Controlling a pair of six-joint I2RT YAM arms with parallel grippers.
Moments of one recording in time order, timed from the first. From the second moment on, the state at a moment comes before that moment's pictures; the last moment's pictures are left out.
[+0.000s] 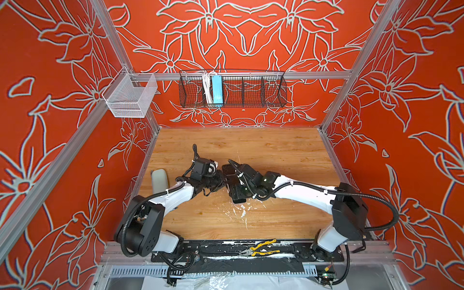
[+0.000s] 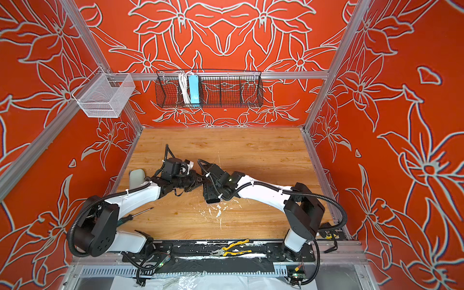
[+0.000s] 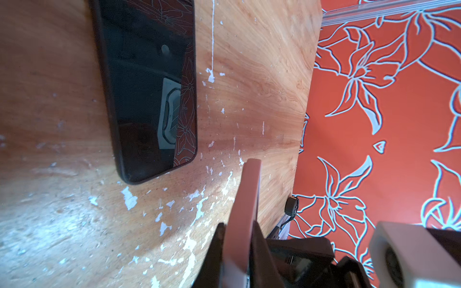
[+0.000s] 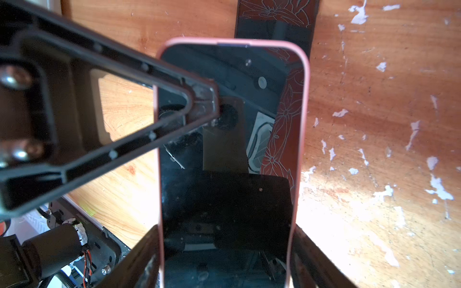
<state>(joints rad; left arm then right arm) -0.33 1.41 0.69 0.00 0.62 -0.98 0.96 1.64 1.18 -0.55 -0.04 0.74</state>
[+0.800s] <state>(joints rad) -0.34 1.29 0.59 0.30 0.58 -1.02 0.82 1.41 1.04 -0.38 -0.20 0.66</state>
